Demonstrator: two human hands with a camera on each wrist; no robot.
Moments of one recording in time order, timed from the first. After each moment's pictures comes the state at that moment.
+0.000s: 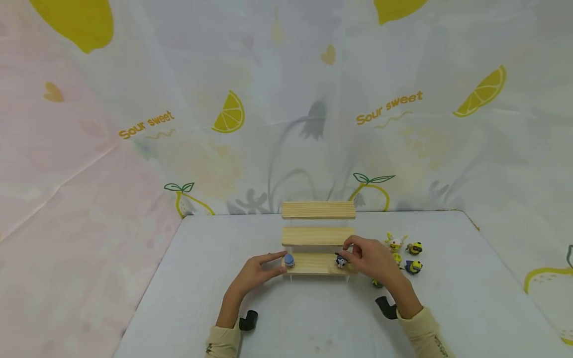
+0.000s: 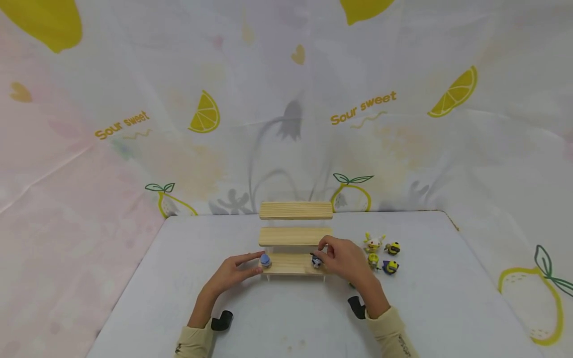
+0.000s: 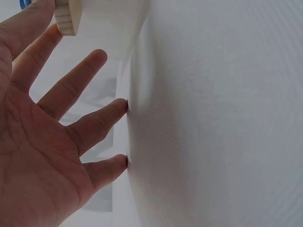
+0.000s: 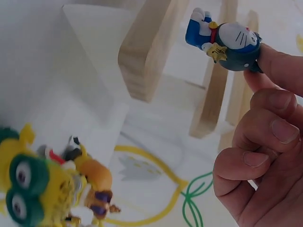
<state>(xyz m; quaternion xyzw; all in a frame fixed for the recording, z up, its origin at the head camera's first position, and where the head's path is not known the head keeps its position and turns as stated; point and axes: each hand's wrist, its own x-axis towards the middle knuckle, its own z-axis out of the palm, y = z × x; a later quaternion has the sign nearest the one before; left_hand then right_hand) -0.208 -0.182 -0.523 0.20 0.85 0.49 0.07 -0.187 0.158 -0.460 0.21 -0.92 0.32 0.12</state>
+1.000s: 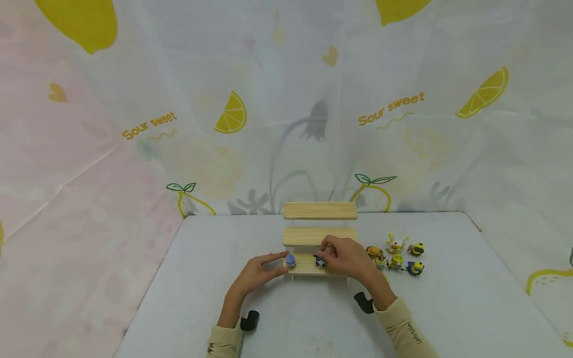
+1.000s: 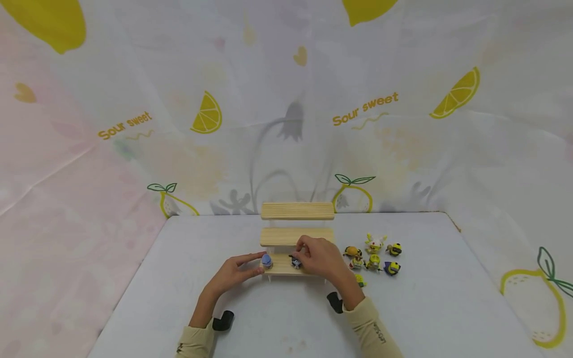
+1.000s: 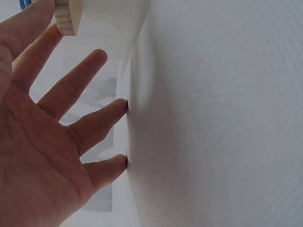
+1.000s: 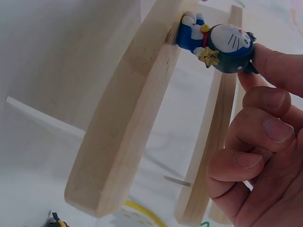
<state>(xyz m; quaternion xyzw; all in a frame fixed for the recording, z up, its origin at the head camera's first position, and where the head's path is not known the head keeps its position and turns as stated) -0.208 -0.183 -0.523 0.20 0.86 0.47 0.06 -0.201 0.108 -0.458 0.25 -0.91 0.32 0.05</state>
